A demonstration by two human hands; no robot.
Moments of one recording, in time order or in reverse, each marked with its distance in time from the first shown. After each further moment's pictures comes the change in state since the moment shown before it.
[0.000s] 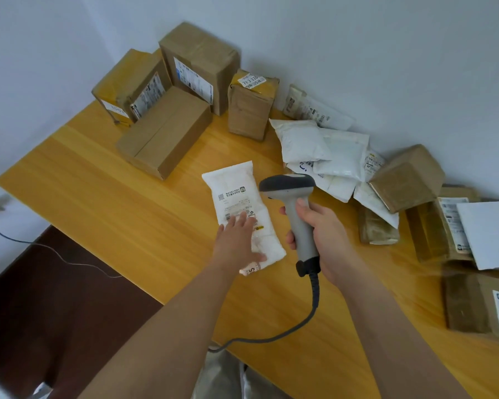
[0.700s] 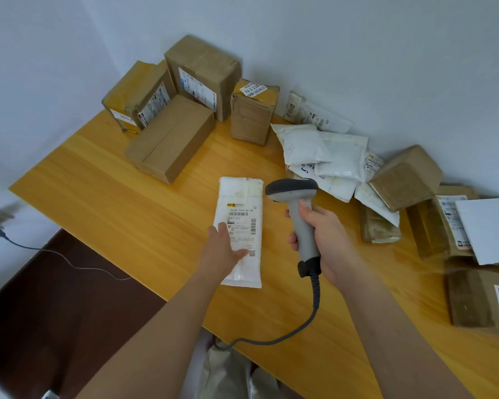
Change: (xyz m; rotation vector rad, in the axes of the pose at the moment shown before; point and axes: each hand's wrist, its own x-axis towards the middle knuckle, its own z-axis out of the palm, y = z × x) left_hand -0.030 -0.032 -0.003 -0.332 0.165 -0.215; right_hand -0.013 -0.001 0.009 0.055 0.053 0.028
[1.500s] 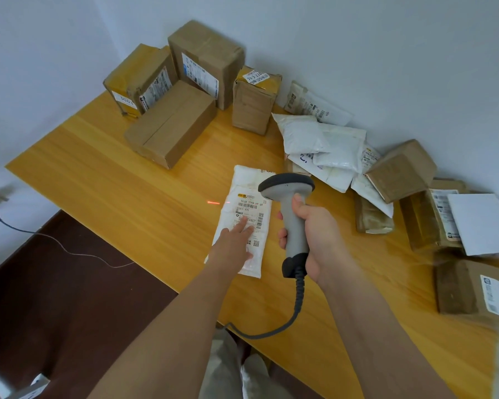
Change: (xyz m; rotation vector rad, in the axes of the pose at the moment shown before) left_hand -0.012 0.005 0.031 0.325 -0.179 0.211; right_hand -0.031 0.001 0.021 0.142 0.123 0.178
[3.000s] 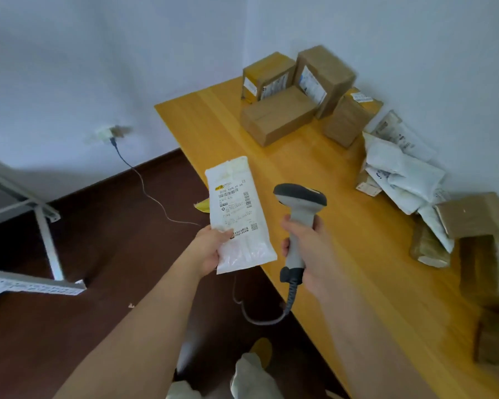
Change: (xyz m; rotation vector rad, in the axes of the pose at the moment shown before) left_hand -0.192 -0.100 0.030 -2.006 0.327 -0.404; right_hand -0.096 0.114 0.043 -0.270 -0.282 -0.146
